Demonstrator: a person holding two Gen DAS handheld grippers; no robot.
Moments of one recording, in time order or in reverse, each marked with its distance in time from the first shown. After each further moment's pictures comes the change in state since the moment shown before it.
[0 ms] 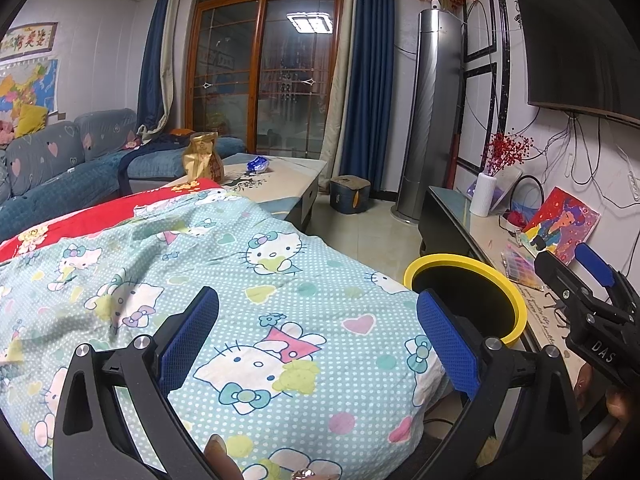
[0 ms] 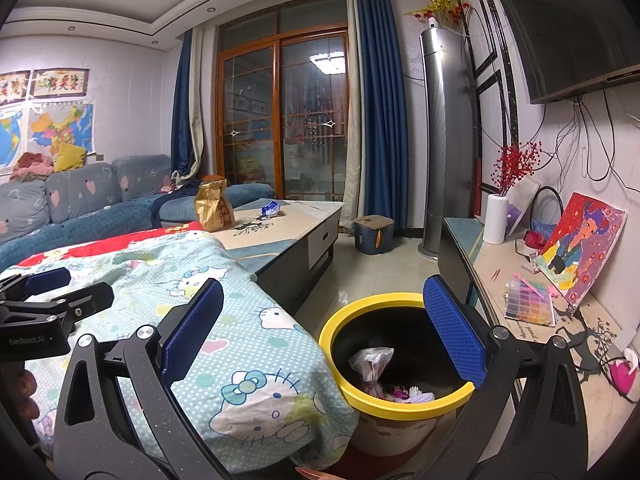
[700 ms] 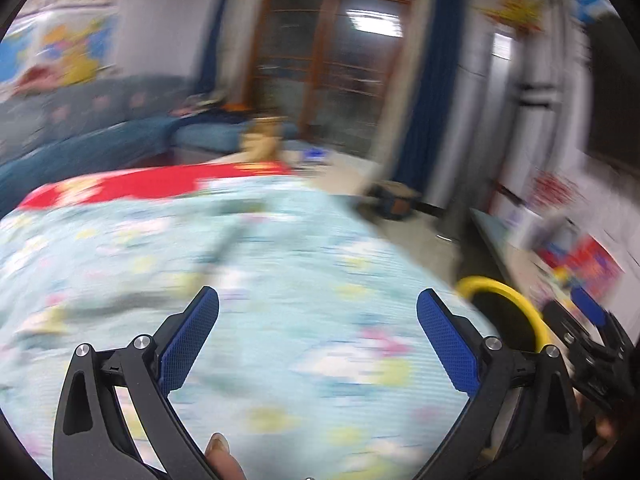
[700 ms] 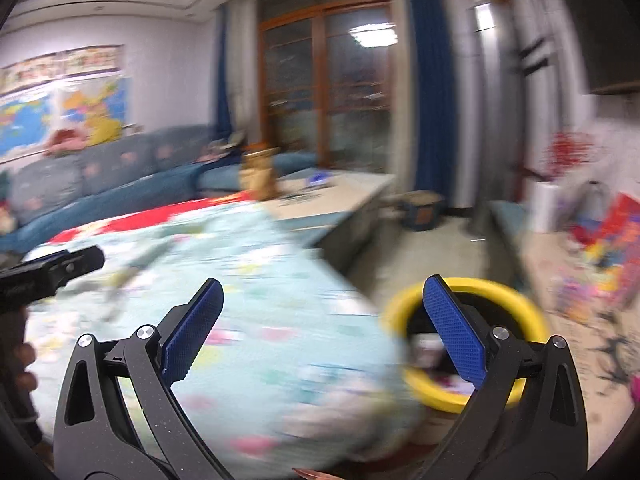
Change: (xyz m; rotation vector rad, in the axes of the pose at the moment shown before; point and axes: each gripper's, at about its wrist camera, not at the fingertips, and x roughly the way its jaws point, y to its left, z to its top) left arm -0.030 0.115 0.000 -0.225 0.030 0.186; right arm 0.033 0.096 0.003 -0.069 0.158 0.274
